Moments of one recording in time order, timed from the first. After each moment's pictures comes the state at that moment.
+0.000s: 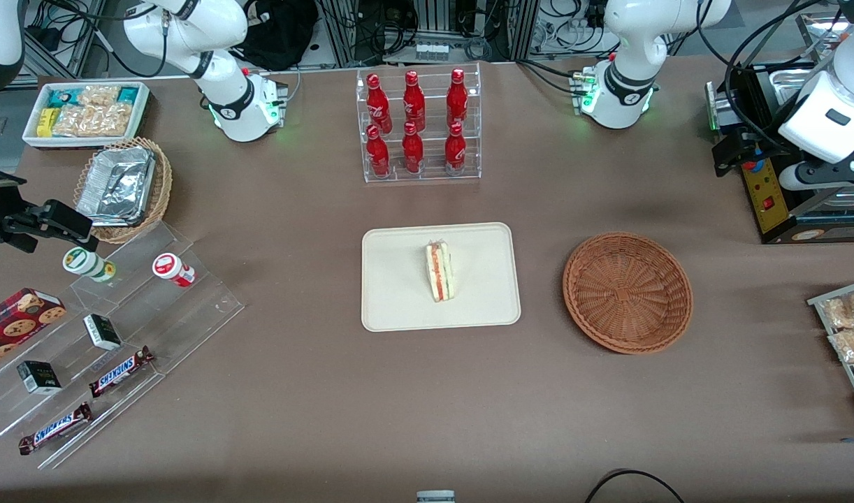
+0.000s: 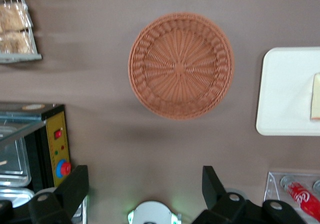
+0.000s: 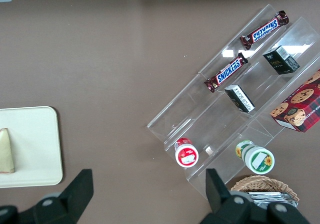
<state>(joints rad) 0.09 -0.08 -0.19 -1.61 0.05 1.44 -0.13</state>
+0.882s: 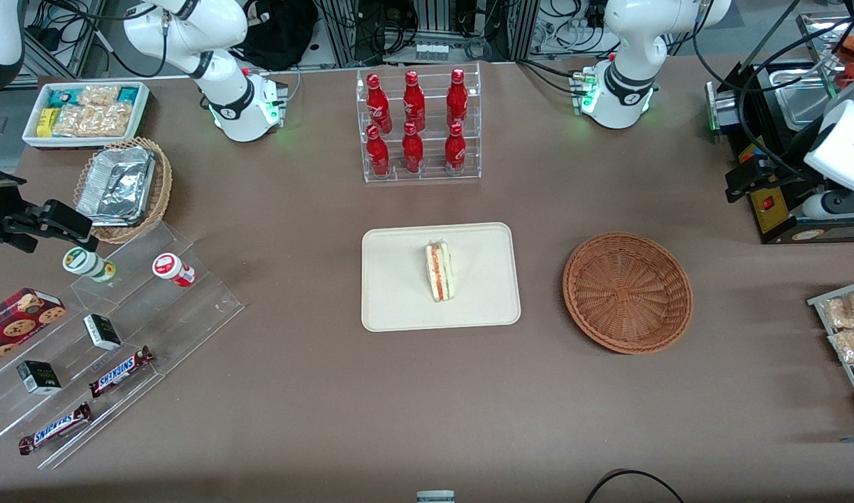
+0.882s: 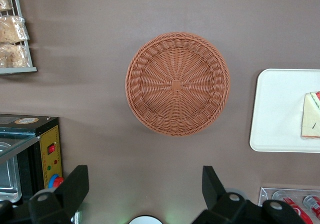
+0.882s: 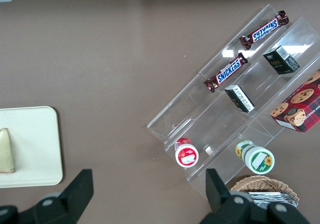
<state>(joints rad) 0.09 0.01 -0.16 -1.52 0.03 1.46 -0.13</state>
